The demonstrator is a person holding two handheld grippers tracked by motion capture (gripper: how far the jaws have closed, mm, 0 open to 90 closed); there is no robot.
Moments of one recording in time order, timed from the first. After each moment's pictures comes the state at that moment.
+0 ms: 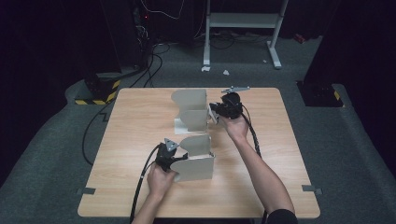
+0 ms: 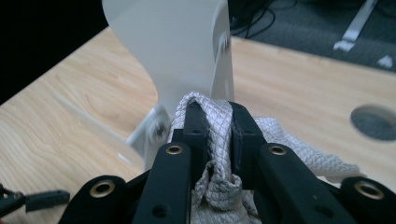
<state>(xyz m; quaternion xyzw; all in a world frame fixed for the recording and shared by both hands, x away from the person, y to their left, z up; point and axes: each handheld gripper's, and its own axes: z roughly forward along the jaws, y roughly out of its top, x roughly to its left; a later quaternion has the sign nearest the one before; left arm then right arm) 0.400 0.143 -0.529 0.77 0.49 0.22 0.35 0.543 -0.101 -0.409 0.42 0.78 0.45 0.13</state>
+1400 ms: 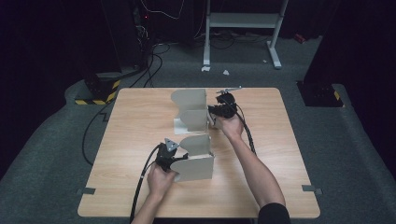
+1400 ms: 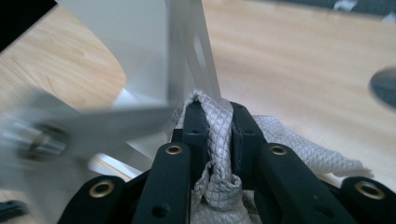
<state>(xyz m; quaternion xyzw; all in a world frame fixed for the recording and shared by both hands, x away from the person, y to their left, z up) 0.400 0.143 -0.529 0.77 0.49 0.22 0.35 0.572 -0.088 -0.436 0.45 0.79 0.40 0.11</state>
